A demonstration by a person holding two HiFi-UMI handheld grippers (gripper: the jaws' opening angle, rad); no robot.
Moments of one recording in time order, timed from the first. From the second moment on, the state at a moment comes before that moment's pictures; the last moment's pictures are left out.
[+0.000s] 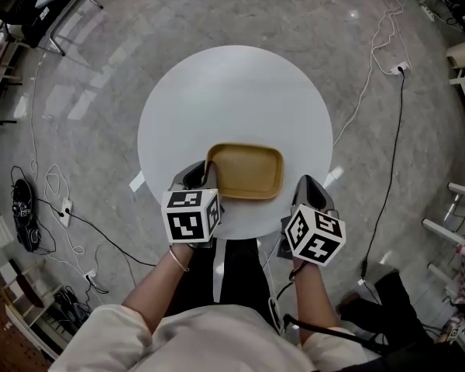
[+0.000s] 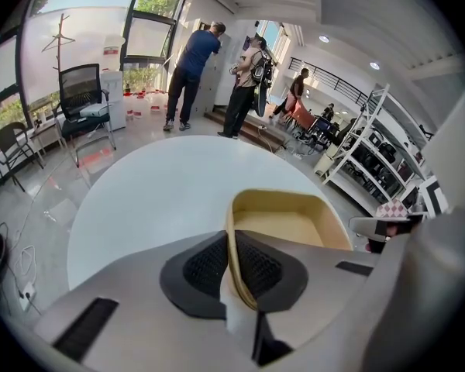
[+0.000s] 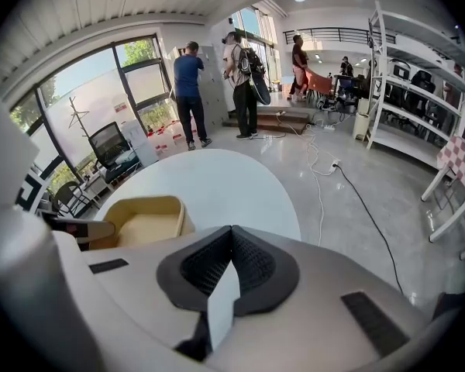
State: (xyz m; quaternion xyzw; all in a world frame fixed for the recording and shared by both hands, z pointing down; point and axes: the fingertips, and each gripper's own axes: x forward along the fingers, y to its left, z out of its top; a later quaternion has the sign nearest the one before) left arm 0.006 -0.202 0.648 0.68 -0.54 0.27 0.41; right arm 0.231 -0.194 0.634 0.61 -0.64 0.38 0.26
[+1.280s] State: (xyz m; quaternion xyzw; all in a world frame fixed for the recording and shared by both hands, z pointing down) left arm -0.015 -0.194 0.593 0.68 -0.57 0.24 0.40; right arm 0.204 -0.208 0.577 0.60 -0.68 0.35 0.22
